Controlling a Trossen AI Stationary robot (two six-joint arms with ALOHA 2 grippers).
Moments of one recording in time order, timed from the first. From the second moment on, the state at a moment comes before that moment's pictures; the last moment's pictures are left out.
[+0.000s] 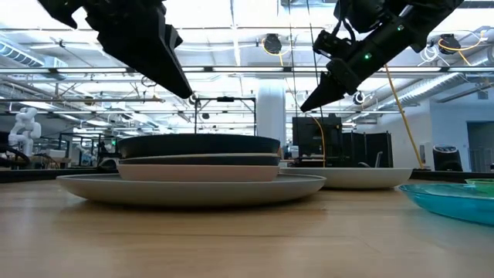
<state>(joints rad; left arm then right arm) -0.47 1.64 1.09 -0.43 -0.41 -0.26 -0.15 1.23 0.63 0.00 0.26 -0.09</state>
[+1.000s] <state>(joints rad) -0.25 1.28 0.83 -0.45 -0.40 0.15 -0.31 1.23 0.66 -0.28 0.18 0.56</state>
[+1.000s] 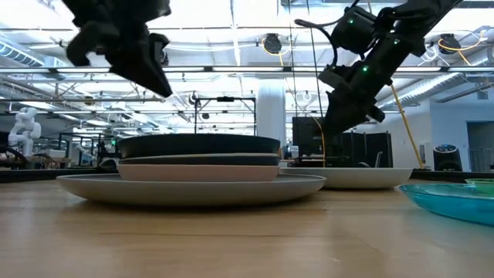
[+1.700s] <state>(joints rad) -0.19 1.03 0.71 -0.40 -0.40 -0.05 -0.31 1.33 0.65 -0.65 0.22 0.77</state>
